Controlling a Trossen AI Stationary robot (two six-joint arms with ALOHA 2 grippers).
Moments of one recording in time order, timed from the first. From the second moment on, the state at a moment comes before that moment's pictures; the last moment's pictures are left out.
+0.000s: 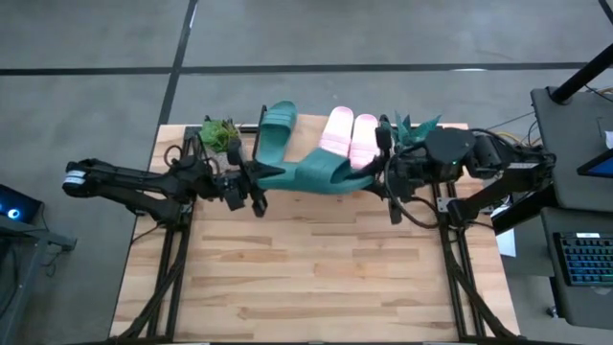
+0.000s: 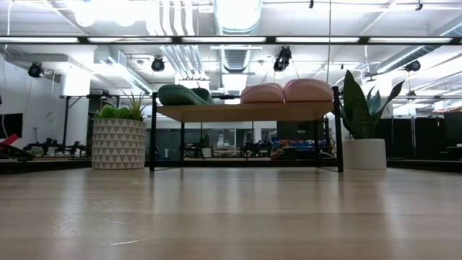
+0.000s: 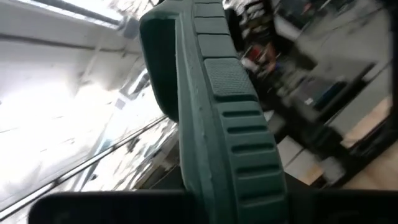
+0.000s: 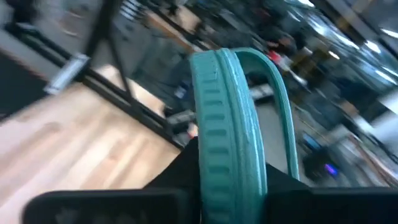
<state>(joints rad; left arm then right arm) -0.05 1.04 0.79 0.59 -0.11 0.99 0.20 1.34 1.76 -0.66 0.11 -0.59</state>
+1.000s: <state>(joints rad) -0.05 1.30 0.91 0.81 -0.99 1.60 0.04 1.39 1.86 -0.77 0.65 -0.29</state>
